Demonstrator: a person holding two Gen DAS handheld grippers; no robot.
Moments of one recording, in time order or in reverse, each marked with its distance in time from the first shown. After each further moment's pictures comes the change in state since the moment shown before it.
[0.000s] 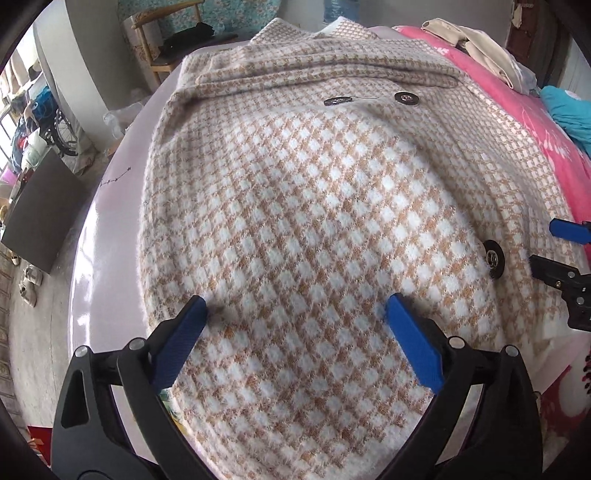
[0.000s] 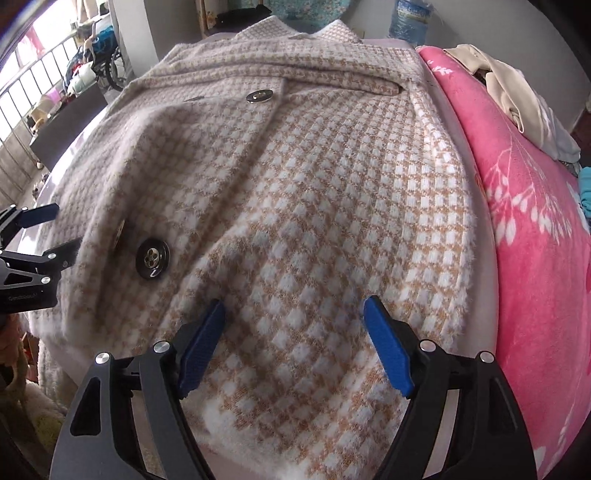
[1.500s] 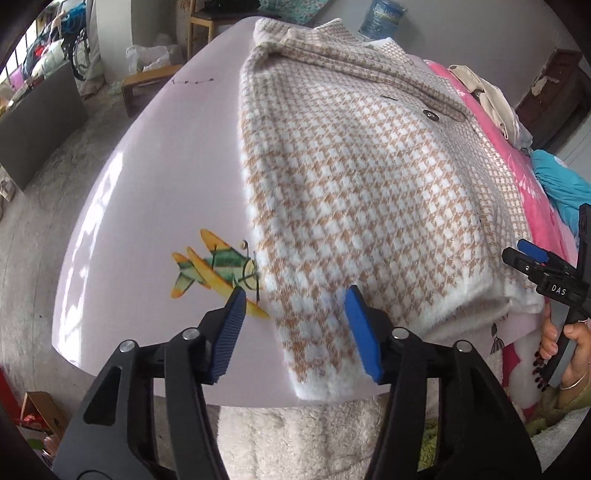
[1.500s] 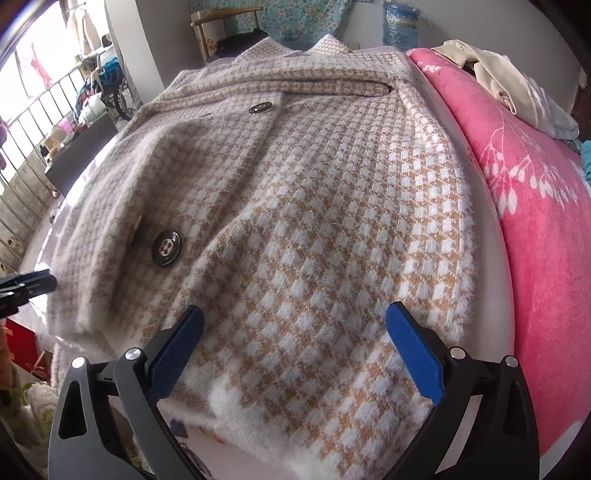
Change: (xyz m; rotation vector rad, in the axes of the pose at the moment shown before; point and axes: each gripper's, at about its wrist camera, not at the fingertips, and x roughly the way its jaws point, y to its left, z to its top) left arm -0.038 0.079 -0.086 -0.273 0.027 -0.211; right arm -0.010 -0.016 -0.024 0.078 -0.096 0.102
